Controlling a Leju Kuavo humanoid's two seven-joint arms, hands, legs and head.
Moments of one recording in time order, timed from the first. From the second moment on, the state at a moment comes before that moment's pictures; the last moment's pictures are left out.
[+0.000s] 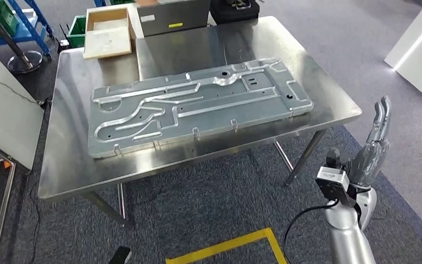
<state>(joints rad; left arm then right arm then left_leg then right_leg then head) -0.15 -0.19 0.88 -0.21 -1.16 -0.04 -0.25 -0.21 -0.01 -0.08 -1.61 0.45 -0.64 -0.55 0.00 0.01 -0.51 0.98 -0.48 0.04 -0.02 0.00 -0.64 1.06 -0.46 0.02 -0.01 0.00</state>
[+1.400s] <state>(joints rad) -0.15 -0.19 0.88 -0.21 -1.17 -0.04 -0.25 -0.19 -0.01 -0.08 -1.61 0.44 -0.64 -0.56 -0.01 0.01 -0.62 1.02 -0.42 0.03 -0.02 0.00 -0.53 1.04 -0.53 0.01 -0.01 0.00</state>
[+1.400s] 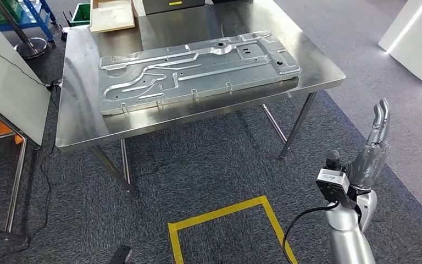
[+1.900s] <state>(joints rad) -0.15 -0.19 0.88 -0.21 -1.17 -0.04 -0.26 -0.19 -0.01 -0.09 -1.61 0.43 -0.62 -0.57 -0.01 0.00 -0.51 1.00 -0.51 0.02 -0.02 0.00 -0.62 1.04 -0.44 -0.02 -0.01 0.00</state>
